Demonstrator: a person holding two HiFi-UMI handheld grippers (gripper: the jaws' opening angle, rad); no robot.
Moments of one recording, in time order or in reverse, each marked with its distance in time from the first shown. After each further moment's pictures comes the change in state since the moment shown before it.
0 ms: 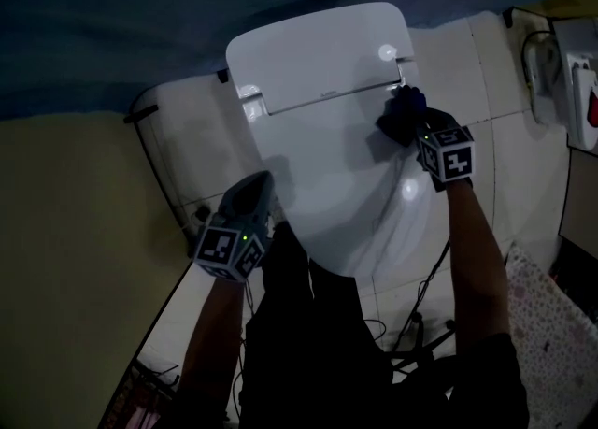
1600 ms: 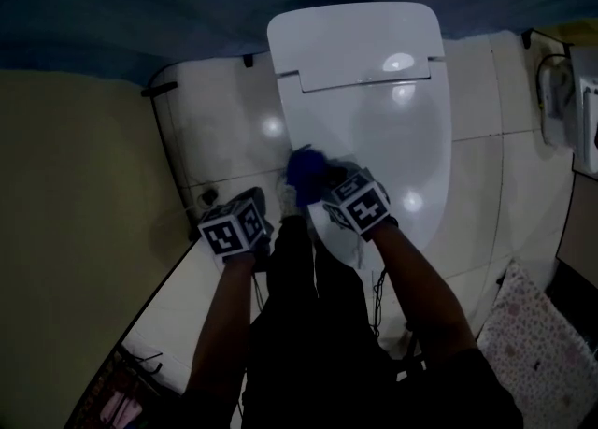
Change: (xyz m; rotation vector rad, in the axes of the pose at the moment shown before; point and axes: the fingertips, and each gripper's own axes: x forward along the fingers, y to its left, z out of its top) left arm -0.077 0.092 -0.119 -0.357 0.379 0.442; right arm 0.000 0.334 -0.041 -0.128 0.152 0.535
